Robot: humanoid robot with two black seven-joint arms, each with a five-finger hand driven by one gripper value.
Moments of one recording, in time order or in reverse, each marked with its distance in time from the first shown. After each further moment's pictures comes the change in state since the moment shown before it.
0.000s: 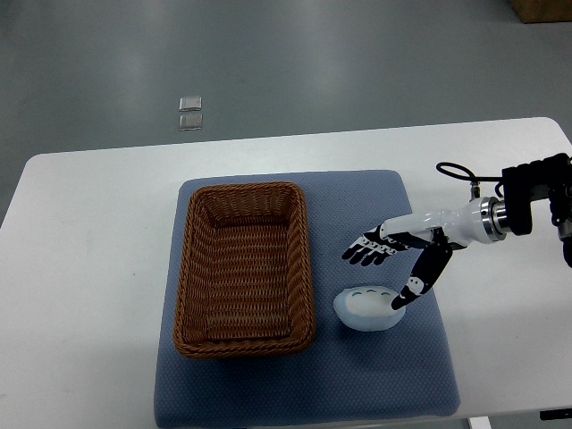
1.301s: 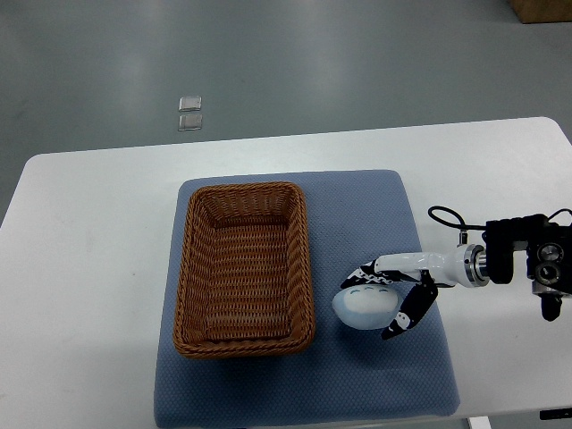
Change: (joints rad) left arm 0.000 0.000 0.006 0.000 0.000 0.003 0.001; right arm -0.149 0.081 -0.002 -0.009 -0.174 -0.172 0.003
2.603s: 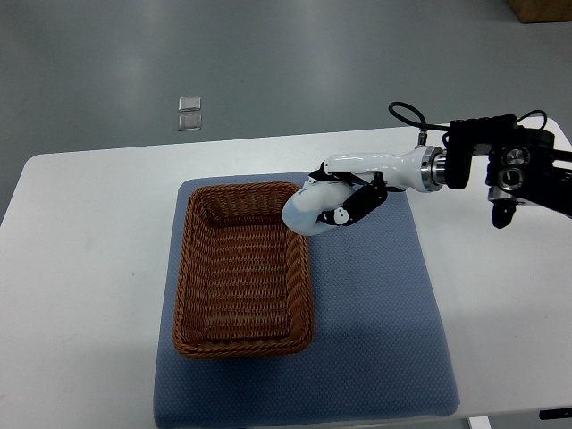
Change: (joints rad) left arm 0.000 0.000 0.001 0.002 0.000 0.004 0.000; right arm 0.329 0.187 0.010 -0.152 0.083 -0.003 0.012
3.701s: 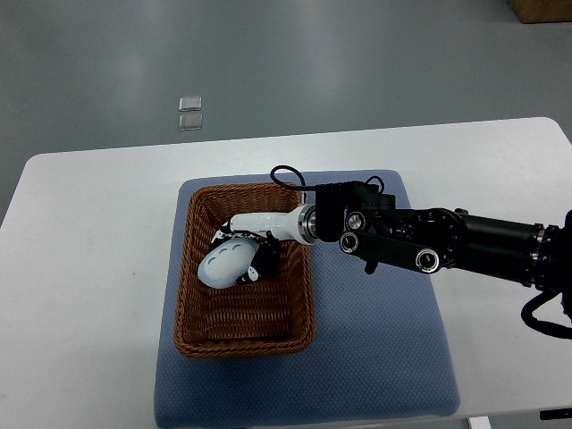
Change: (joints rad) left arm 0.000 0.000 -0.002 0.000 -0.001 0.000 0.000; right arm 0.050 0.482 -0.252 -0.408 -0.073 -0.160 0.048
